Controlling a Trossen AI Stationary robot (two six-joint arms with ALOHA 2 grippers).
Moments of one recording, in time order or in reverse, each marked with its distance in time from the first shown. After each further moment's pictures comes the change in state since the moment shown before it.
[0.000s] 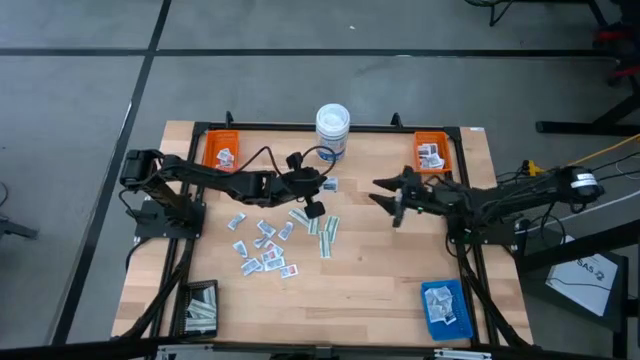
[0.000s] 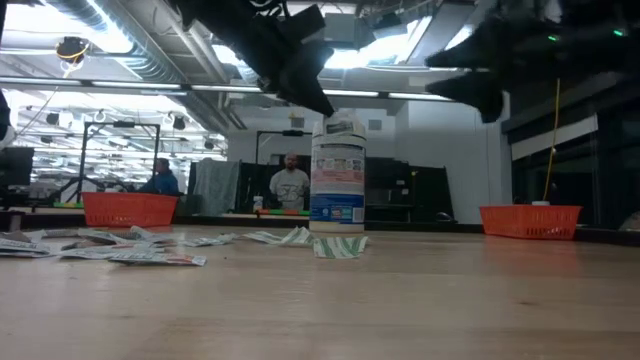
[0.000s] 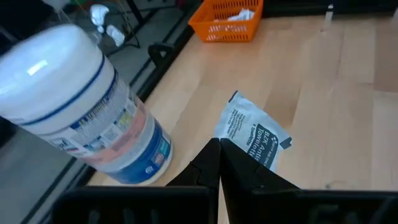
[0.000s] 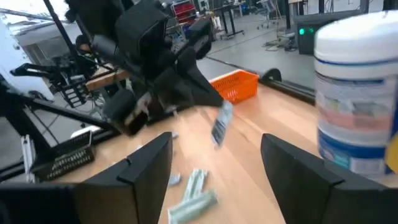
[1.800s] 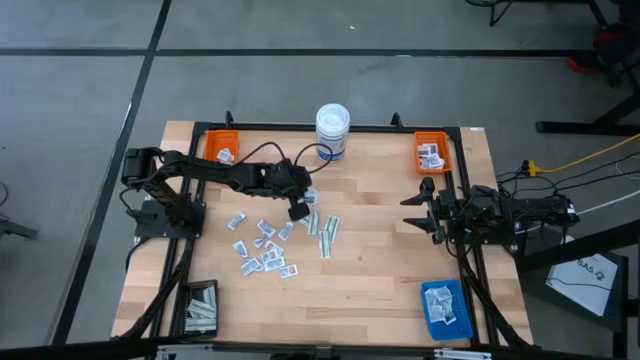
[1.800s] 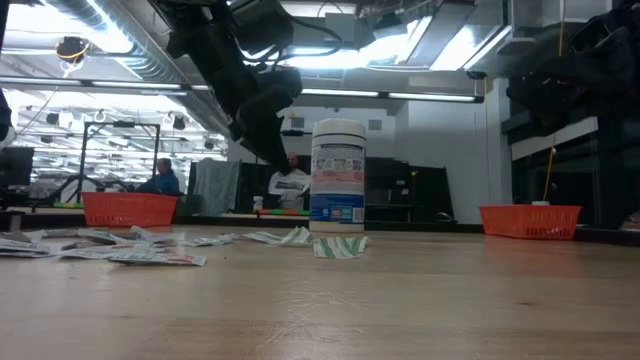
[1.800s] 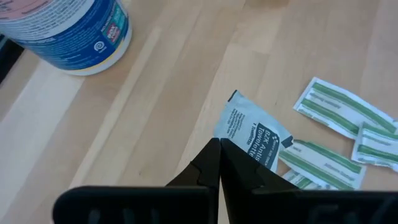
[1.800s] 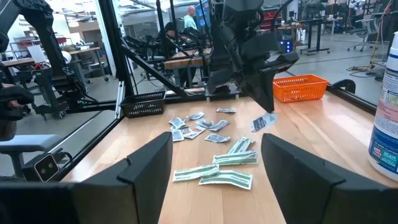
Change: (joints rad) left arm 0.116 0.000 -0.063 -0.291 0.310 -0.171; right arm 0.000 -0.892 -0.272 -0.577 -0.348 -0.188
